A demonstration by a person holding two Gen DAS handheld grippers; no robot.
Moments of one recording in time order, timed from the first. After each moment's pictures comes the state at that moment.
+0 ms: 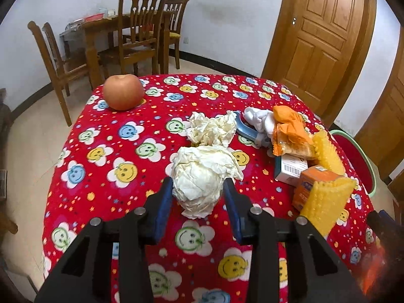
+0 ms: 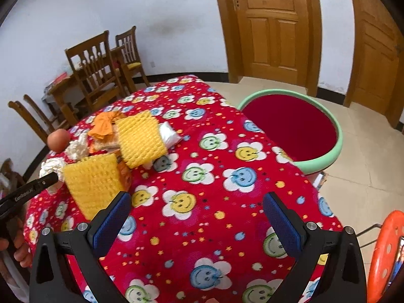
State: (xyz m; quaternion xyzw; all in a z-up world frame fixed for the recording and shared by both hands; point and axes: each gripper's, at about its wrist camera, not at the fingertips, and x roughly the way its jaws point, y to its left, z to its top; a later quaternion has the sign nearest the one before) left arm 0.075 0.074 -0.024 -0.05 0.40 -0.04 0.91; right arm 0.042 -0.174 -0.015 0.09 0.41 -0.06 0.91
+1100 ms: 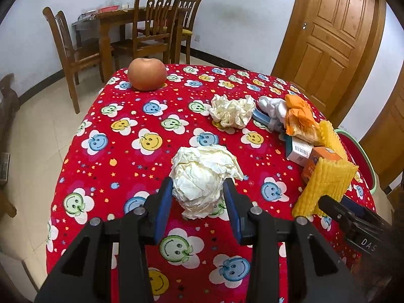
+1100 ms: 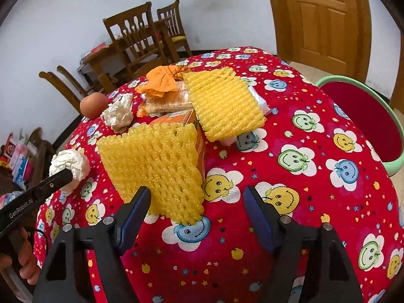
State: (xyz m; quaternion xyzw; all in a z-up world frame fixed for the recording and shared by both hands) left arm 0.041 0.095 -0.034 -0.08 0.41 -0.02 0.91; right arm 0.083 -0.114 -0.058 0.08 0.46 0.06 0.88
